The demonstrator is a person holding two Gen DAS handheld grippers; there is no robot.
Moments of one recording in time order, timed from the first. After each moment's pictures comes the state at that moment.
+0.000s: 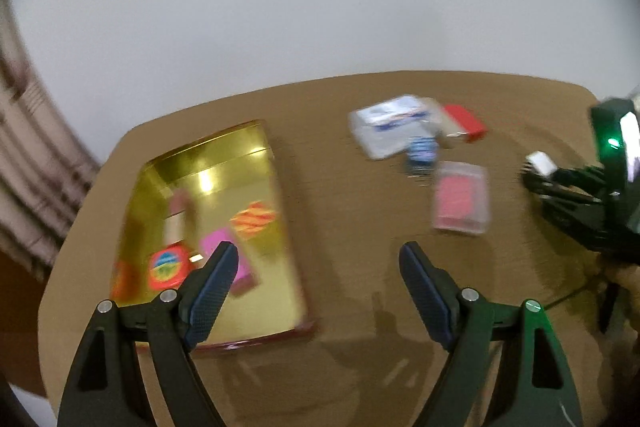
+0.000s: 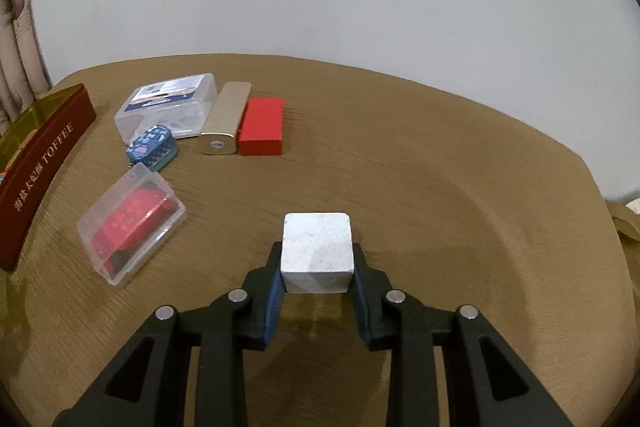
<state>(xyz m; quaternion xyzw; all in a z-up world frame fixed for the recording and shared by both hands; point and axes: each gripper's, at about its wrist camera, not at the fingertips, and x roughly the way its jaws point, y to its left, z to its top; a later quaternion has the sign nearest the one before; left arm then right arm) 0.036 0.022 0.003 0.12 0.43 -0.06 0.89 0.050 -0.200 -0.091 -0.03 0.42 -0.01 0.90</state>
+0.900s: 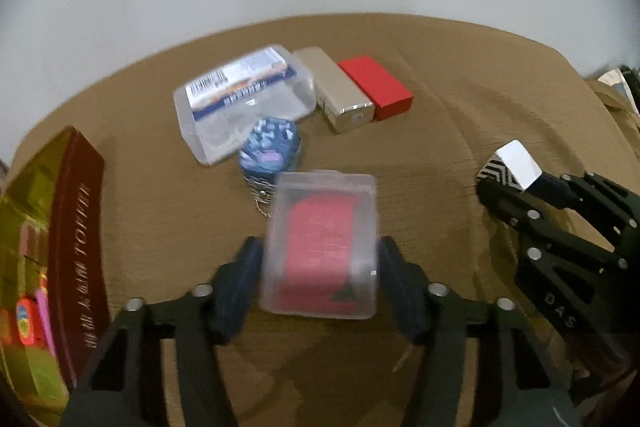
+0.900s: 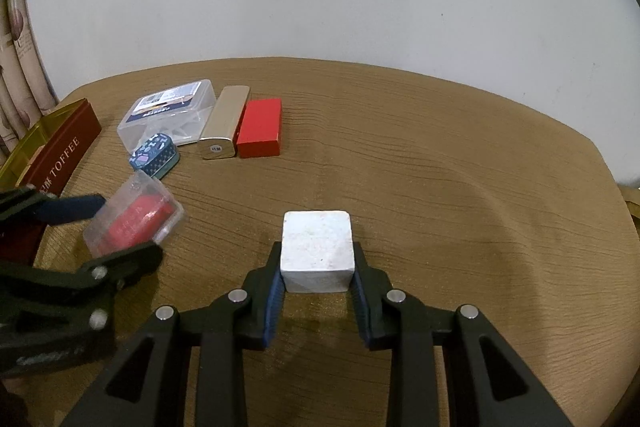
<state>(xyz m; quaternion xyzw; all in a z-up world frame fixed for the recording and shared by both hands) 0.110 -0.074 -0.077 0.08 0.51 -0.15 0.84 0.050 -0.210 -0.092 0.00 0.43 0.00 0.90</state>
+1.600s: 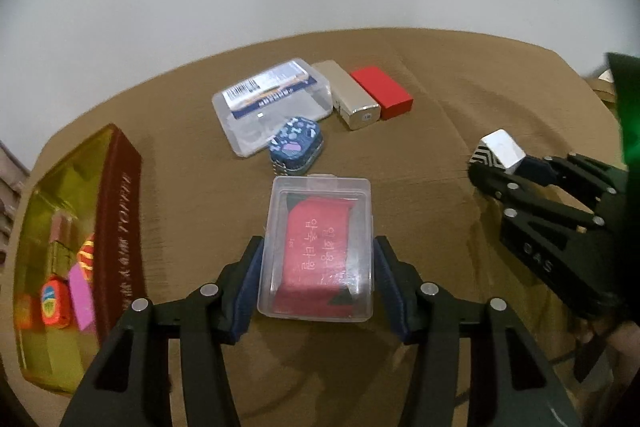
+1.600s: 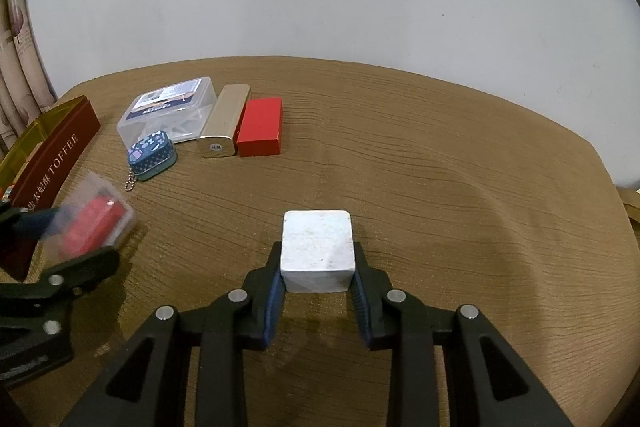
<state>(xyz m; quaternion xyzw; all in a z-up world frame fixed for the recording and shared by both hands) 0.053 -0.065 -0.047 0.11 0.48 -0.14 0.86 0.049 -0.206 -0.093 0.00 0.43 0.00 0.90</state>
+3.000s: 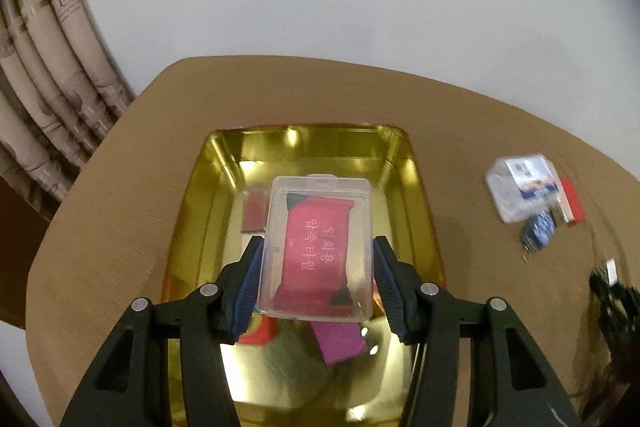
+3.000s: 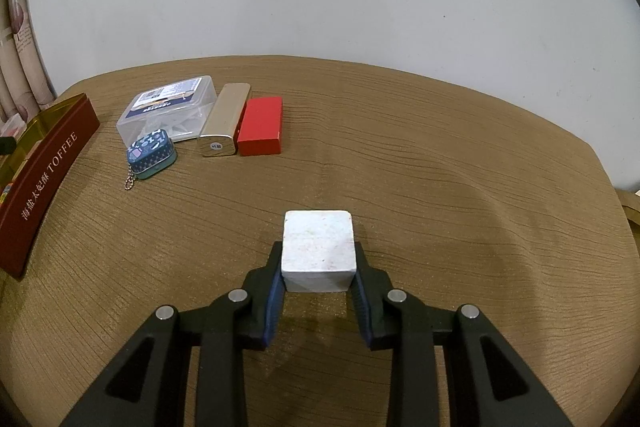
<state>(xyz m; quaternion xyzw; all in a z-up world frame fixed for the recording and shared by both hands) 0.135 0.147 -0.011 -0.01 0.50 0.05 0.86 0.052 -0.204 -0.094 -0.01 0.43 0.00 0.90</state>
